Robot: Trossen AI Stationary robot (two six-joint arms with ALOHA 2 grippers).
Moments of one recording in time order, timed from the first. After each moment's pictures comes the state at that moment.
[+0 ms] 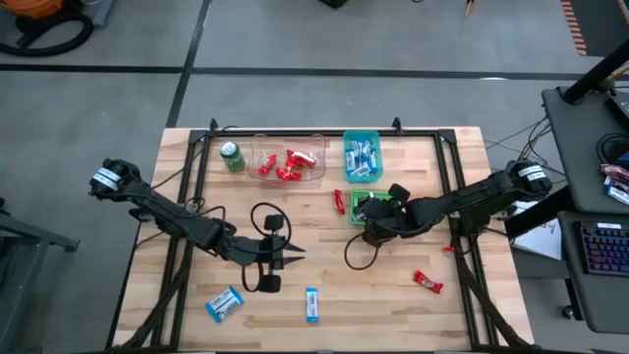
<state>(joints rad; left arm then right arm) -0.47 1.39 0.79 0.18 -0.45 -0.06 0.21 1.48 0.92 -0.73 0.55 0.63</state>
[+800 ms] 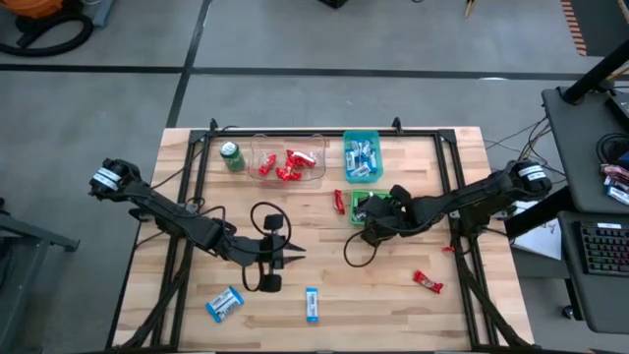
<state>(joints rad) -0.47 1.39 0.80 0.18 -0.46 -0.08 0.20 1.48 0.92 -0.72 0.52 0.70</state>
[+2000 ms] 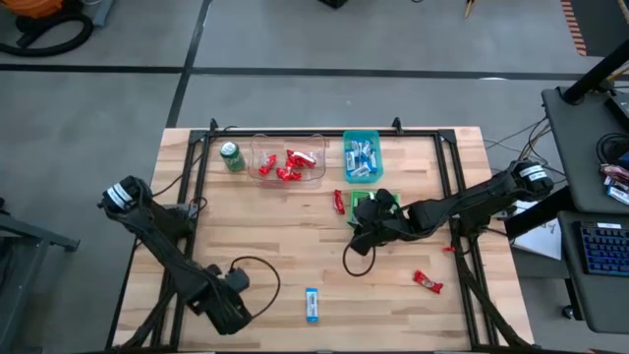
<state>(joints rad) -0.86 1.62 1.08 -0.88 -0.03 -1.55 0.26 1.47 0.97 -0.45 0.55 0.58</state>
